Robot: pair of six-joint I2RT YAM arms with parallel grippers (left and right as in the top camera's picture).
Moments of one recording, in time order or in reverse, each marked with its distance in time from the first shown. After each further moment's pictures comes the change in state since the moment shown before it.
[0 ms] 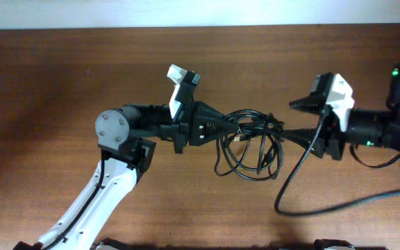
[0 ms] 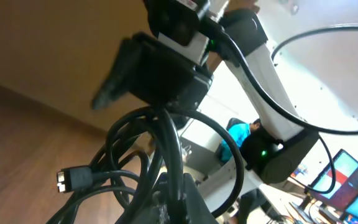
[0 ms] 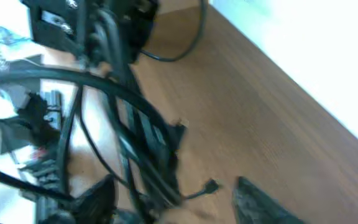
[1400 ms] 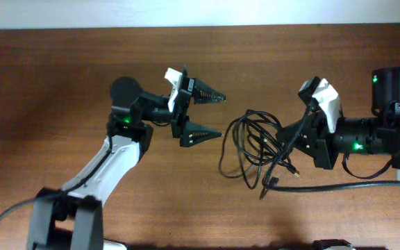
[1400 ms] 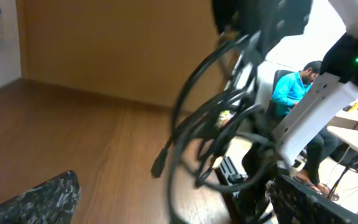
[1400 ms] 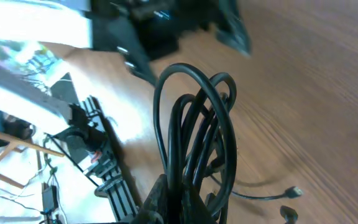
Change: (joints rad) left arm 0.124 0.261 0.003 -0.181 0.157 0.730; right arm 0.070 0.005 0.000 -0.112 0.092 0.320
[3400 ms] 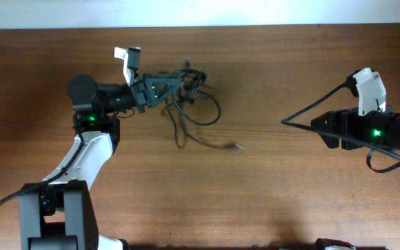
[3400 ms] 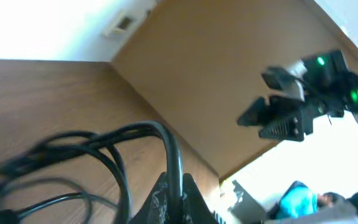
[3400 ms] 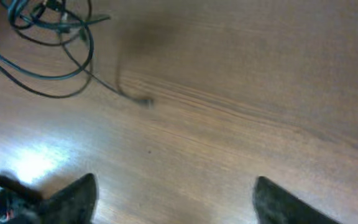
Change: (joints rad) left arm 0.265 0.044 -0.001 0.140 -0.098 -0.557; right arm -0.178 0.003 0.000 0.051 0.470 0.337
